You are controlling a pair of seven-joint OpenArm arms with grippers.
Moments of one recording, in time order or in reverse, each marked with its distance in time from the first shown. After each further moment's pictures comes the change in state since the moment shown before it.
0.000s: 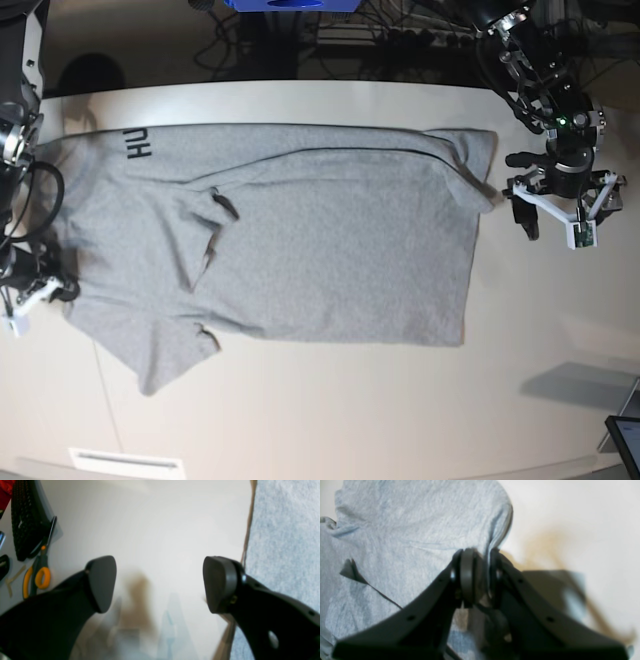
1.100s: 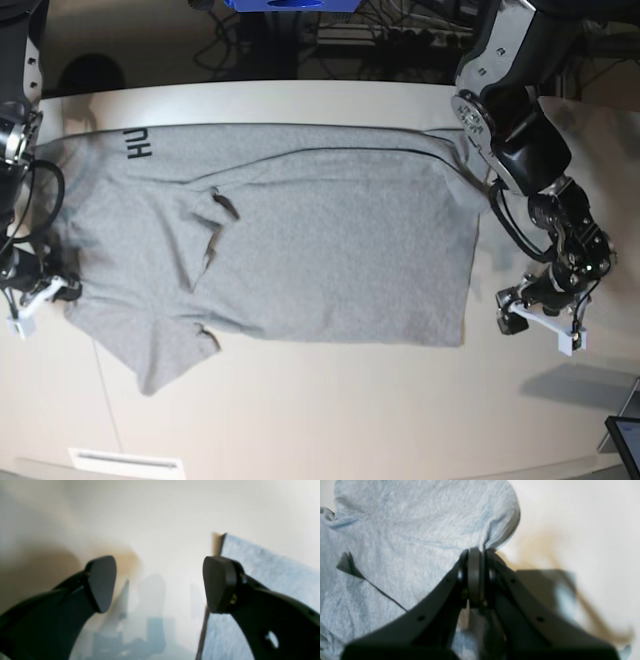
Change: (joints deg) left arm -37.2 -7.4 -2.3 -49.2 -6.1 -5.4 3.5; right arm 0.0 0.0 -3.8 0.3 0.5 0.0 0.7
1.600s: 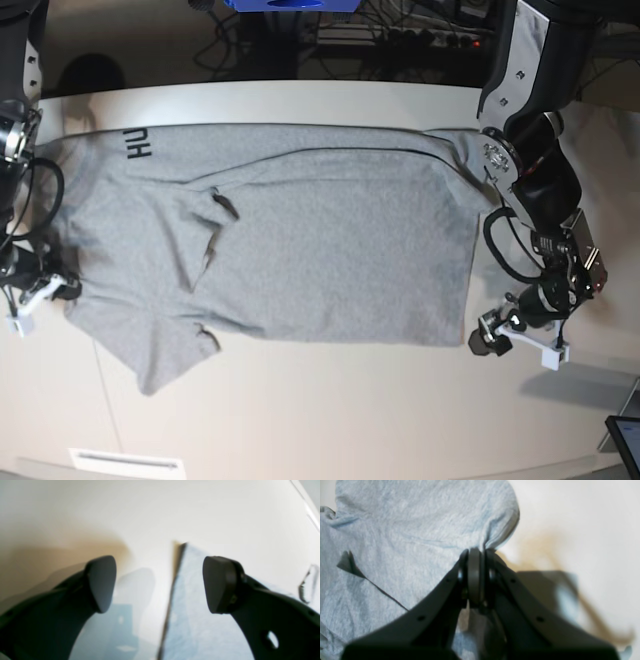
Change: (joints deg) left arm -8.6 -3.7 0.2 -20.5 -11.4 -4.1 -0.3; right arm -0.6 0.2 0.1 0.1 0.4 0.2 0.5
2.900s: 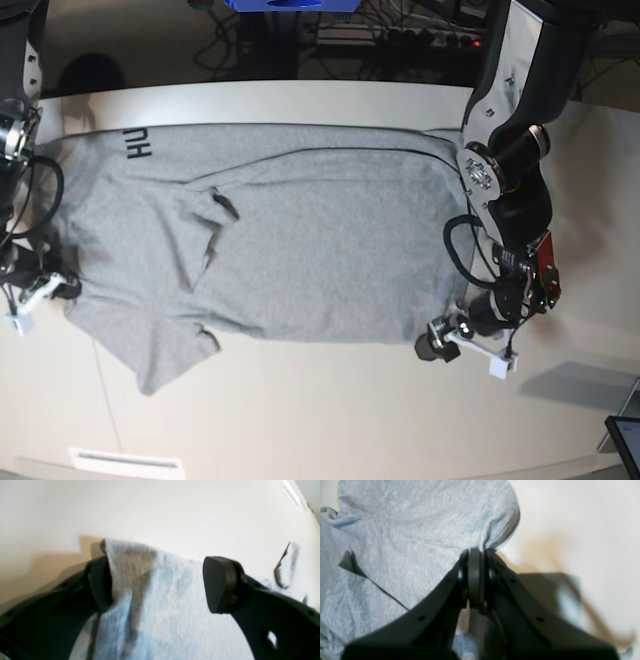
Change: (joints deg) left arm -3.7 4.3 3.0 -12.3 2.7 0.5 -7.4; right arm -0.5 0.2 0.1 0.0 0.4 0.2 0.4
